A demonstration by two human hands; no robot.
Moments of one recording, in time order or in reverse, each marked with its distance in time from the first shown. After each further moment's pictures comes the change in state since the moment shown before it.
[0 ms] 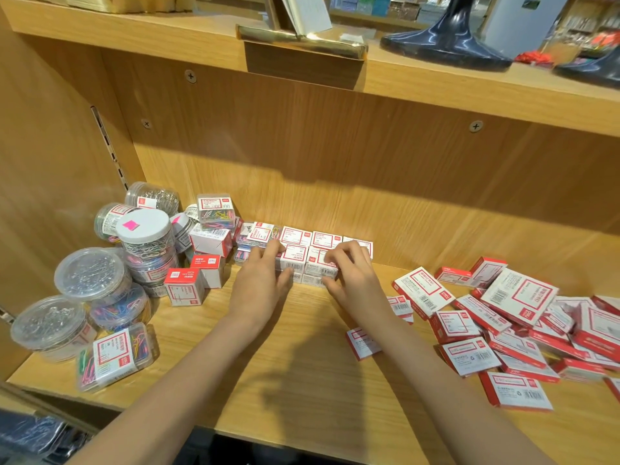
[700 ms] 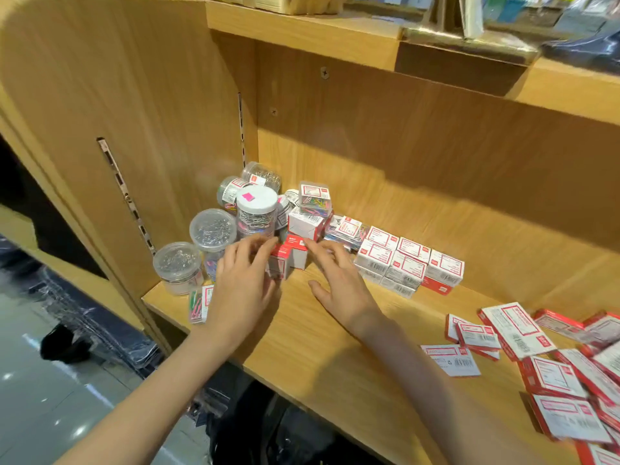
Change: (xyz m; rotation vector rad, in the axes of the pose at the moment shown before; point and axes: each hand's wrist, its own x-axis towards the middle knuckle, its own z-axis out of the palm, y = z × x) left_hand -0.068 -0.073 -0.087 0.327 0.231 0.007; right_hand 0.021 -0.104 0.054 0.271 -0.458 -0.130
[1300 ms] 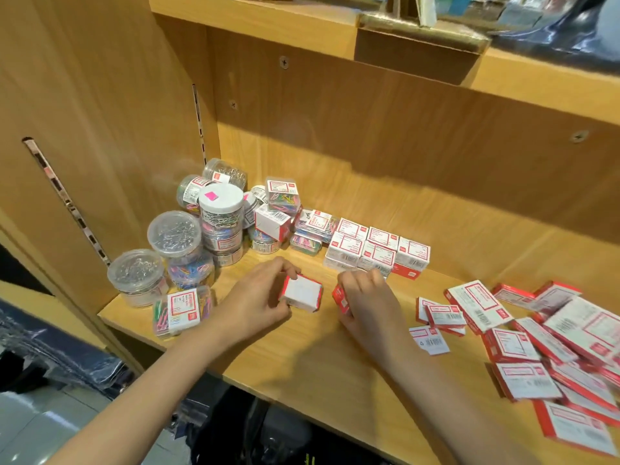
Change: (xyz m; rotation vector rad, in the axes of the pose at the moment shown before) left_hand 0.008 0.019 0.022 -0.488 -0.426 0.144; right_hand -0.061 0.014 -0.035 -0.596 0.117 0.085
